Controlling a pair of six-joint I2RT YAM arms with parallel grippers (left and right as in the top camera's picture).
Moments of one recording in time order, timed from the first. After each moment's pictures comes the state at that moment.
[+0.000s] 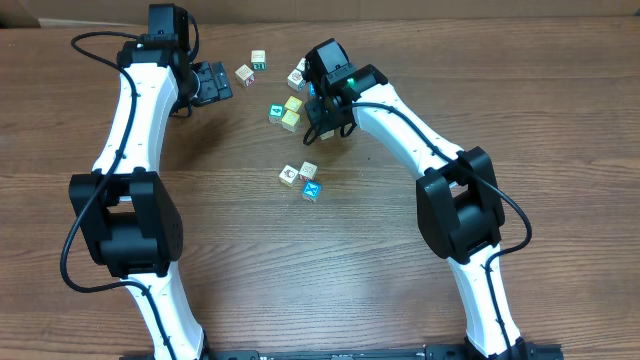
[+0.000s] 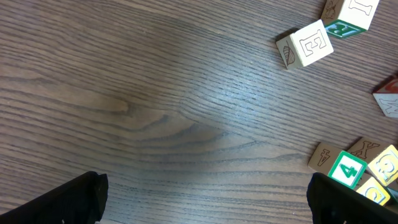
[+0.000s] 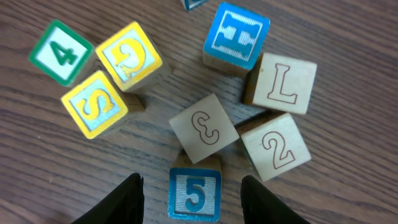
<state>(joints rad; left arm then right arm) 0.02 2.13 1.91 -0.97 -0.03 -0.31 0.51 2.36 2.02 -0.82 0.00 0.07</state>
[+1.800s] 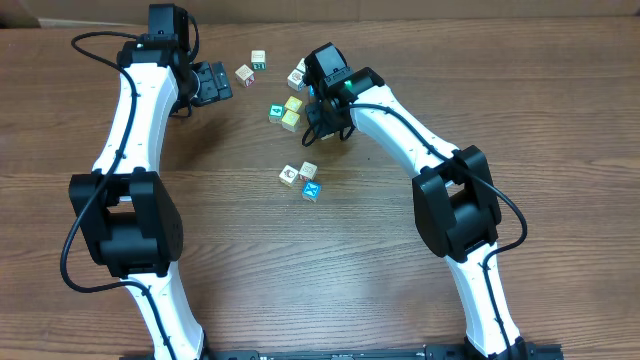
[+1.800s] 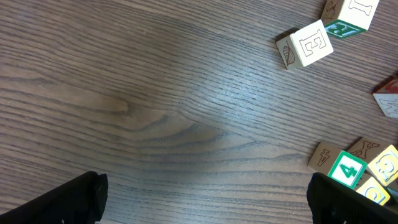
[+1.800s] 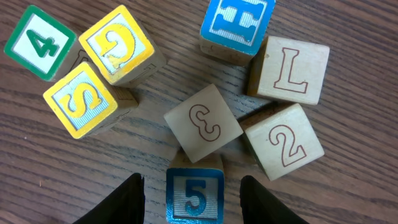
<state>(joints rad) 0.02 2.13 1.91 -0.97 -0.03 -0.31 0.52 2.37 2.02 -0.83 0.01 0.10</state>
